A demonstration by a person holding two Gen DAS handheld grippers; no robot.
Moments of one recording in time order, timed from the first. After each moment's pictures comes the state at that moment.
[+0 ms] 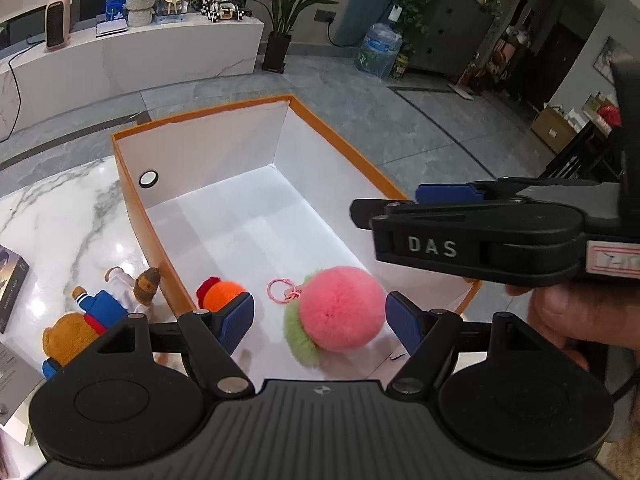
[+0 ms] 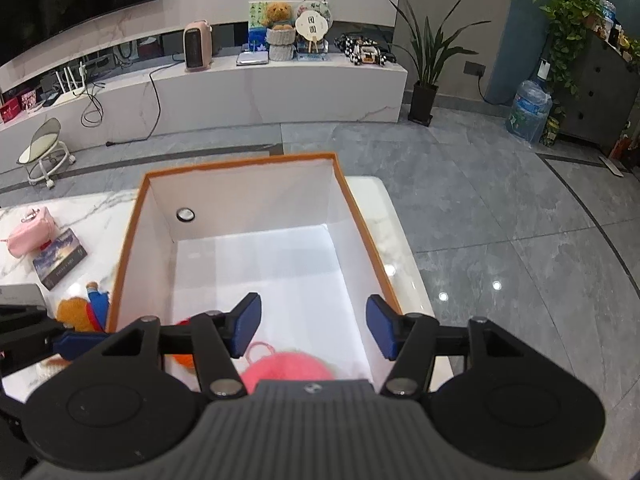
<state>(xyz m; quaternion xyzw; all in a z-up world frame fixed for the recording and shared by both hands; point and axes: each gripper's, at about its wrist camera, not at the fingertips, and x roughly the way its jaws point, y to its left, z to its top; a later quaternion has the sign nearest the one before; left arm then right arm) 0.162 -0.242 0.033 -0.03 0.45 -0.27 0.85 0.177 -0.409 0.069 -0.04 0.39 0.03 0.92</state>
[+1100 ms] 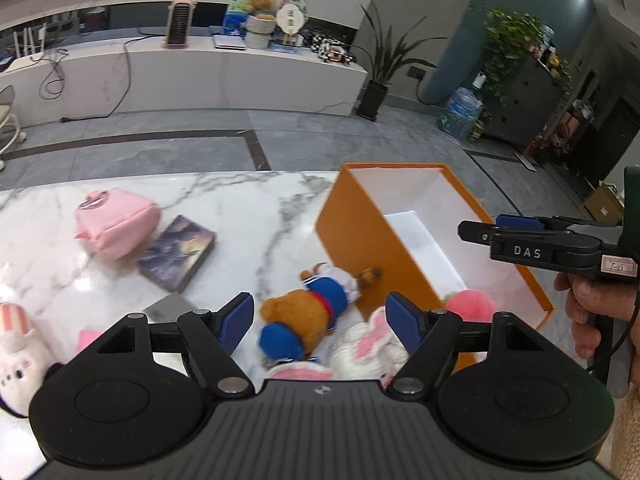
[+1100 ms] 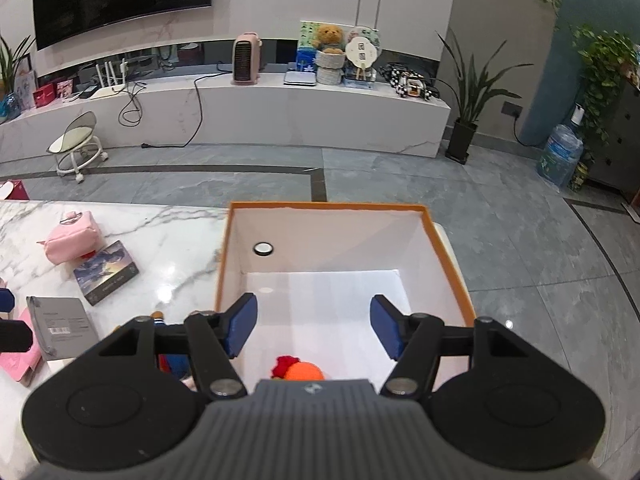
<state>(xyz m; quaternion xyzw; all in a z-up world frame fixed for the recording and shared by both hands) 0.139 -0.058 0.061 -0.10 0.42 -0.15 0.89 0.183 -0.329 0.083 -0.07 0.36 0.08 0.93</state>
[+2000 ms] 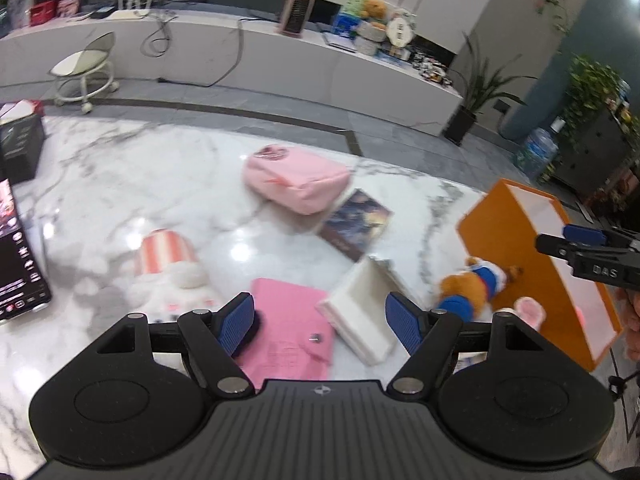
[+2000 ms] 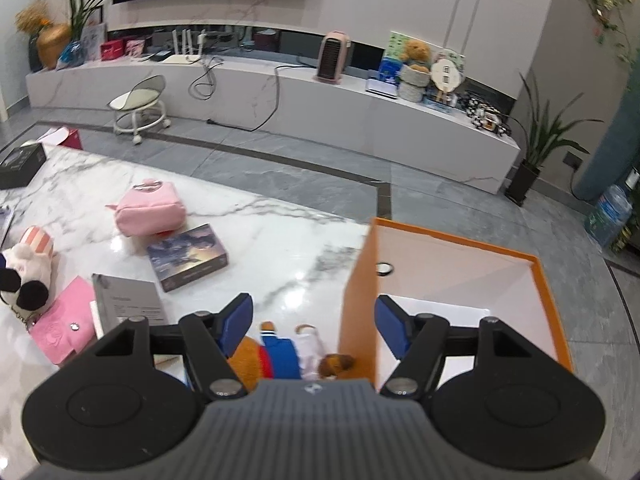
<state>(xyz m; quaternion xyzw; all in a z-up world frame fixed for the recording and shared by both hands) 0.098 0.097 0.022 -0.15 0.43 -0.04 0.89 0.176 -0.222 0.068 -0.15 0.35 0.16 0.91</state>
